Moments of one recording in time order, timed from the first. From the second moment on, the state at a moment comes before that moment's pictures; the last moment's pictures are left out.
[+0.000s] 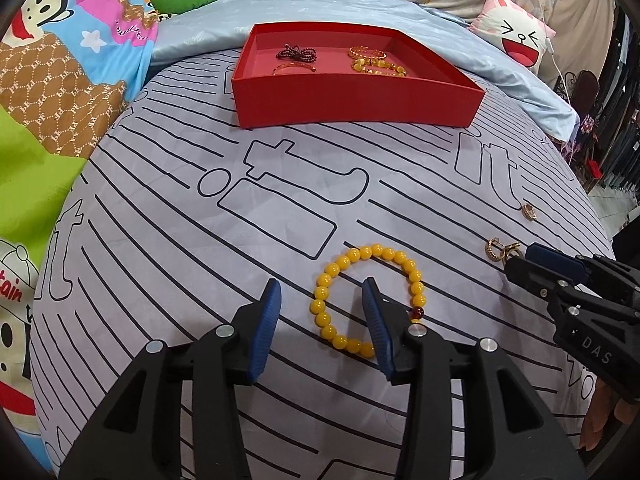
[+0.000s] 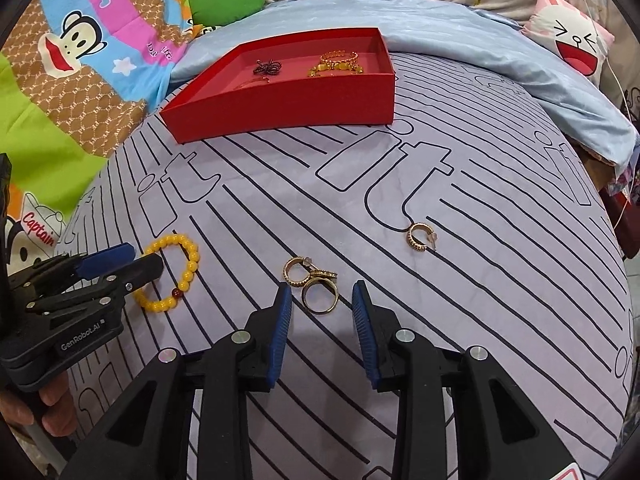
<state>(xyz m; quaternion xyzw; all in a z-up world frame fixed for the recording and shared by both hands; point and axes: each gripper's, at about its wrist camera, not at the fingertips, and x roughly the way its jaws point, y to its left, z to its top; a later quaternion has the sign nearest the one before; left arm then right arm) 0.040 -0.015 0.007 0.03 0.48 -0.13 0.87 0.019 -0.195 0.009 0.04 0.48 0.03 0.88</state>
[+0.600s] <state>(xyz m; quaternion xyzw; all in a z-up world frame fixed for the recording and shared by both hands) 0.037 -0.019 0.007 0.03 0.47 -0.14 0.87 0.013 -0.194 0.012 0.04 0.47 0.04 0.88</state>
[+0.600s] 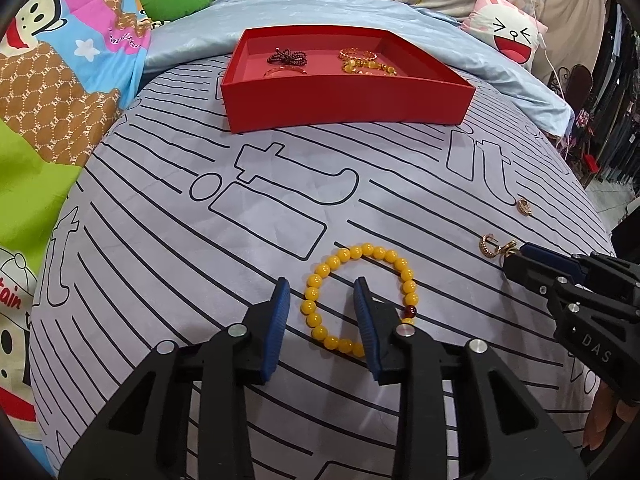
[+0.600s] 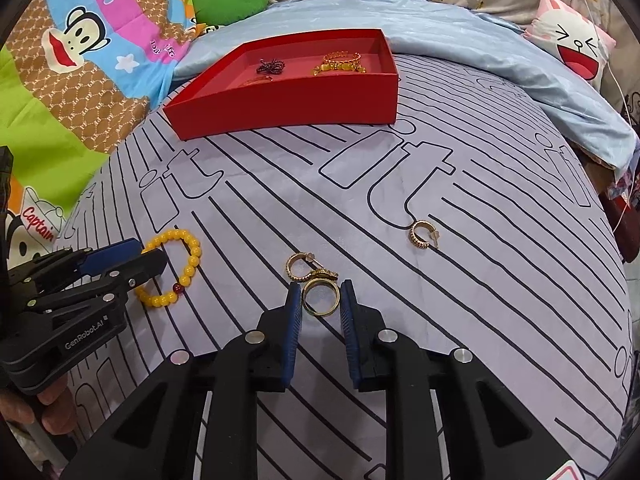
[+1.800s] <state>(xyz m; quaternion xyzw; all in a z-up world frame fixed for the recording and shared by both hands) 0.053 -0.042 0.078 0.00 0.43 -0.22 0.88 0.037 -0.202 0.068 0.06 0.42 0.06 0.90</state>
